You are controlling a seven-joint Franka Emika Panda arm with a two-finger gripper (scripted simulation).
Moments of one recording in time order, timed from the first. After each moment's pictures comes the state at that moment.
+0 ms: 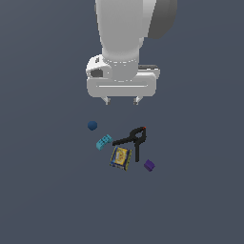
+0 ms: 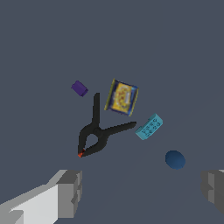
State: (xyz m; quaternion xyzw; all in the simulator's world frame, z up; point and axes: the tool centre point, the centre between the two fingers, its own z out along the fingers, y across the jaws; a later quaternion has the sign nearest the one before) arm -0.013 0.000 0.318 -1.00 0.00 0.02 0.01
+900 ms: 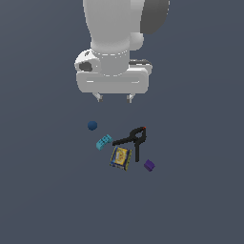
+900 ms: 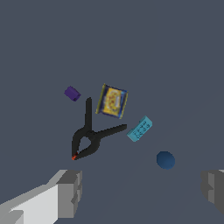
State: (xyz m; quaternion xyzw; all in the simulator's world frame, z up) arm -0.011 -0.024 0.331 -1.00 0.02 0.00 0.01
